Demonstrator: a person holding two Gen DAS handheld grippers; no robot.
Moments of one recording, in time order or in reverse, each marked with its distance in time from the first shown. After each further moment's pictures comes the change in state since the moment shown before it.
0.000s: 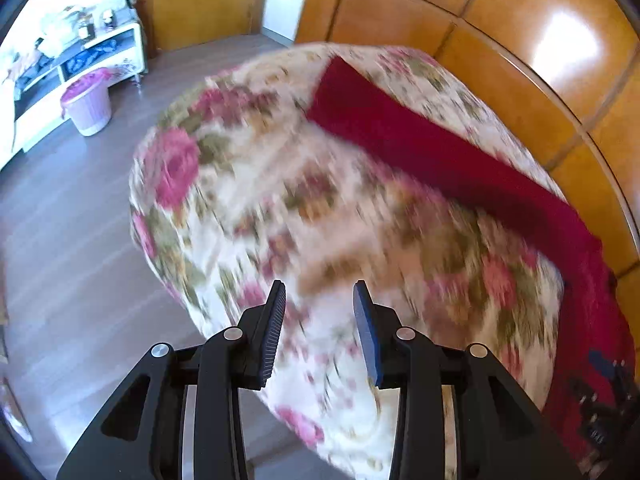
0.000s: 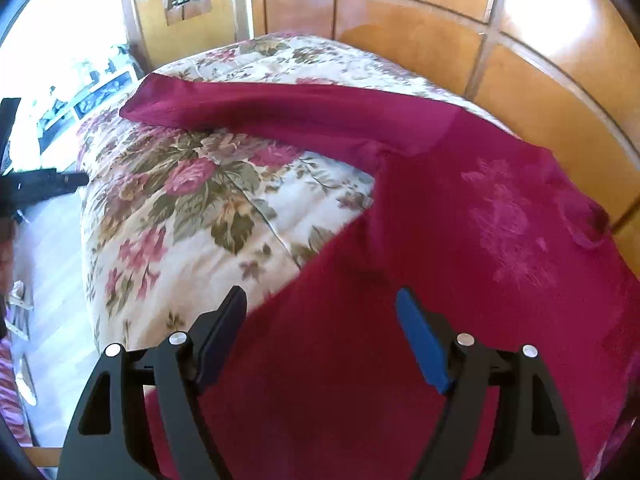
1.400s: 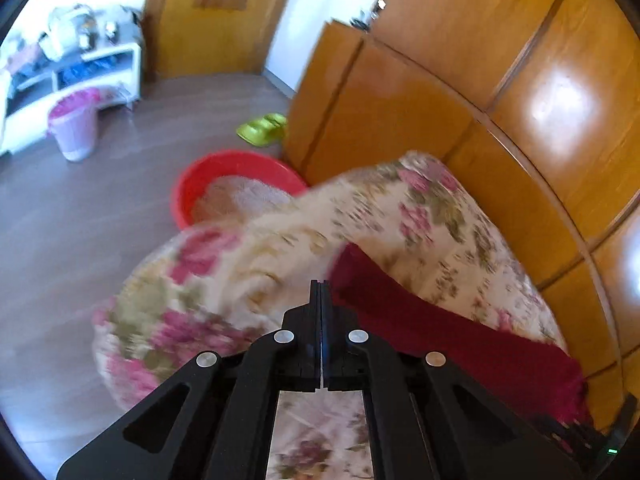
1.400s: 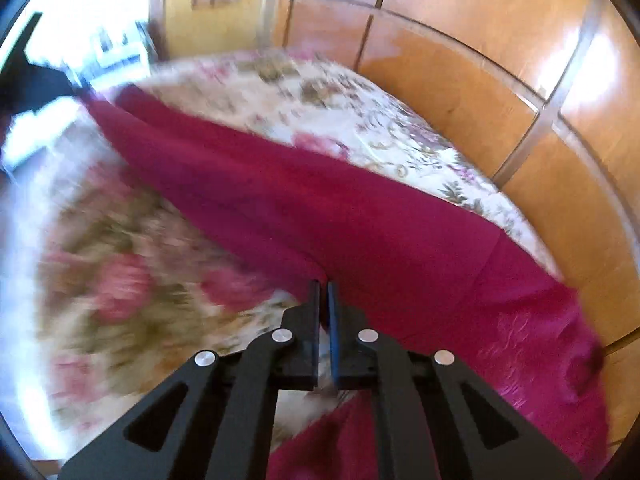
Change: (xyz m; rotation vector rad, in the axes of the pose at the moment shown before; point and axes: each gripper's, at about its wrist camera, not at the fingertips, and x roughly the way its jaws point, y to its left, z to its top) left arm 0.032 0.029 0.163 -0.114 -0.193 -0.058; right arm 0.068 -0.011 0.096 -0.184 -0.050 0.055
